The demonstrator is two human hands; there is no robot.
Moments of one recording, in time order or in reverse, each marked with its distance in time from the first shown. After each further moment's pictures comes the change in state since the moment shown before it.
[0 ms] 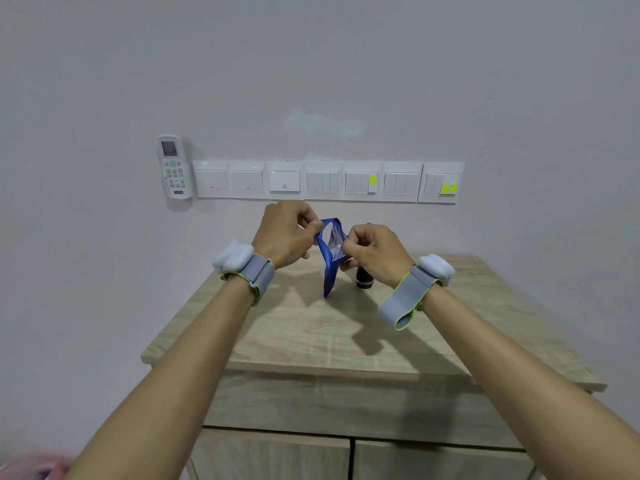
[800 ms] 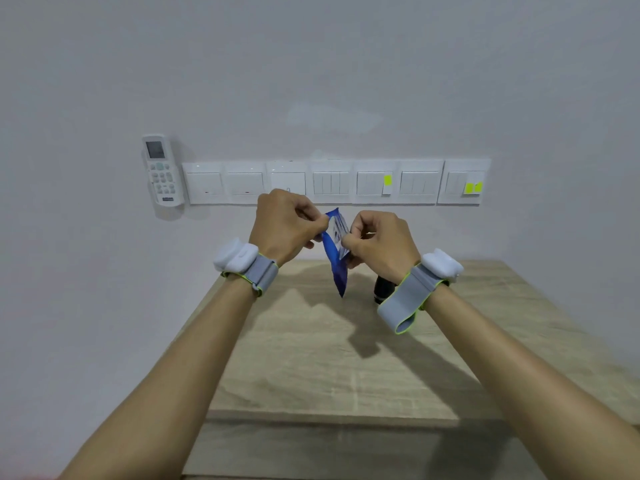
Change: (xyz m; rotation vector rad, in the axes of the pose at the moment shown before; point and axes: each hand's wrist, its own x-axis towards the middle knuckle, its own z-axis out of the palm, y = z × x) left_hand 0.047 -0.030 -0.004 -0.064 0.082 0.086; right_hand 0.045 -0.005 0.020 -0.132 0.159 -0.025
